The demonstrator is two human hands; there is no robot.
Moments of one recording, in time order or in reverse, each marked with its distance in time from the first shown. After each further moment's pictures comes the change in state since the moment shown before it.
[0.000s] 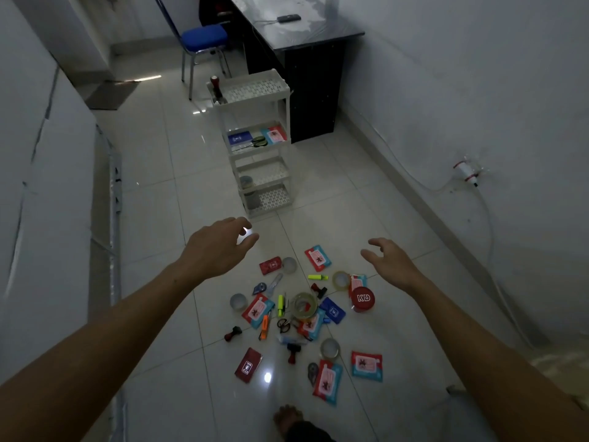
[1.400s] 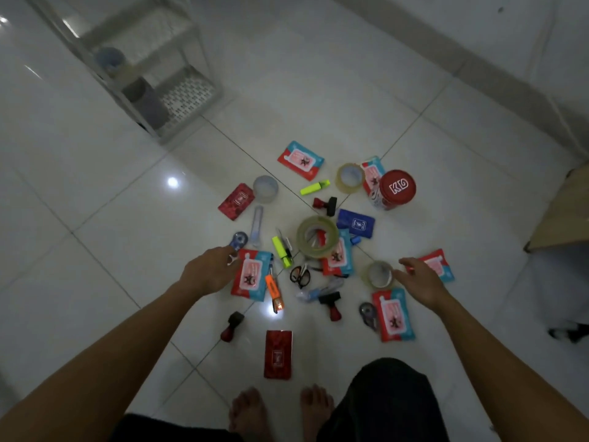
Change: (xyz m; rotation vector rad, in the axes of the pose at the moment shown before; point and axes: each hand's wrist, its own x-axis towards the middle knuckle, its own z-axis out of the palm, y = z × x) left_hand 0.187 -0.265 0.535 0.008 -0.685 0.086; right_hand 0.129 0.328 0.441 0.183 0.127 0.688
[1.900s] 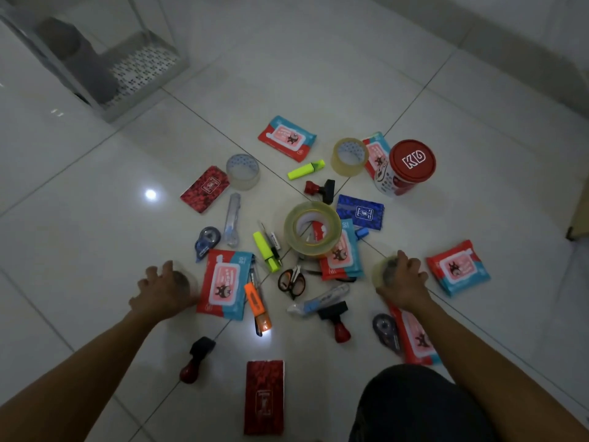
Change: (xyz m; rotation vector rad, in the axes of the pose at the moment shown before) left_hand 0.135 -0.111 0.154 -0.011 0.096 -0.371; right_hand 0.140 0.084 0.134 -0.296 0.106 0.049
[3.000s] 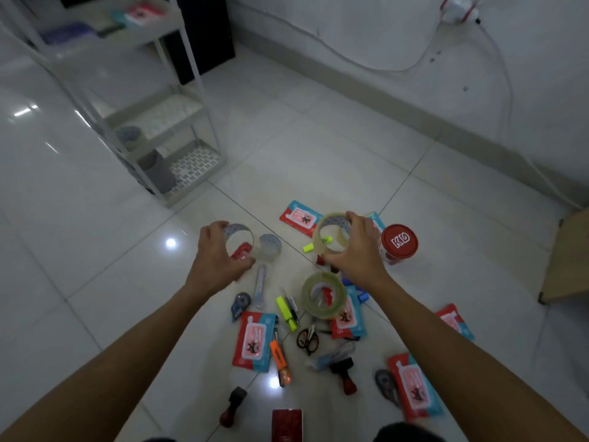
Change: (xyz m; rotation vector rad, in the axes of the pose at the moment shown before) left_hand -0.083 0.095 -0.232 -0.378 0.449 0.680; right_hand -0.110 -0.235 -0.198 0.362 0.411 -0.541
